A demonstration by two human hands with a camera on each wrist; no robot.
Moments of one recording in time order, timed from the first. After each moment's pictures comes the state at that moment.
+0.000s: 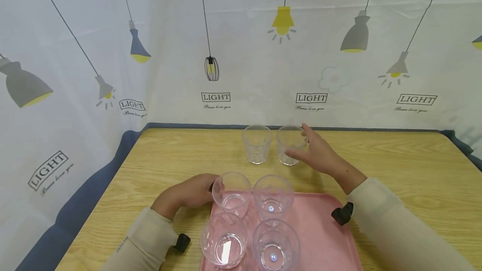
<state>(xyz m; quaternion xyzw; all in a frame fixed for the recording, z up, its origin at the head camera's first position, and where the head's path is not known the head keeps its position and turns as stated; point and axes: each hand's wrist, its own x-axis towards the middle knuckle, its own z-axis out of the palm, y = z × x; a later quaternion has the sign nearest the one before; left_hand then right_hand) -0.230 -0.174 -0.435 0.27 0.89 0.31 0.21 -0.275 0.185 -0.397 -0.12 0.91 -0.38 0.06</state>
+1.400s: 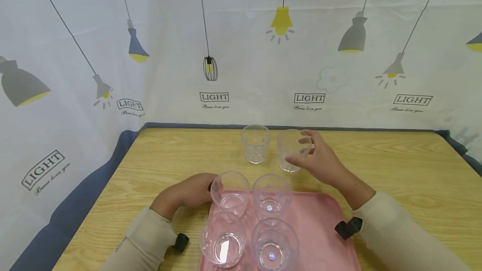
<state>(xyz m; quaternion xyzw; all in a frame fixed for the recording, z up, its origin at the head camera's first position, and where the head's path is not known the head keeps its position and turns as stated) -0.228 -0.173 -0.433 0.26 0.89 0.31 0.20 -0.244 0.188 -0.396 -0.09 0.89 -0.45 0.03</state>
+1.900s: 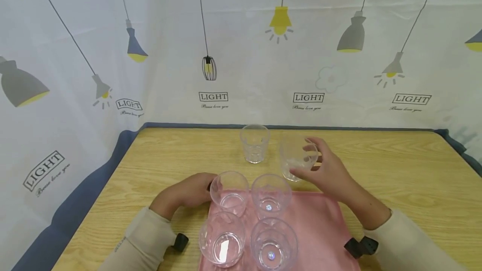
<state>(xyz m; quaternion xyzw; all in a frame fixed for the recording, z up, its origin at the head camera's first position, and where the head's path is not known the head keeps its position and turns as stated) -0.226 -0.173 -0.429 0.26 0.89 0.31 0.20 -0.204 0.191 -0.387 -0.10 0.88 -0.46 0.00</state>
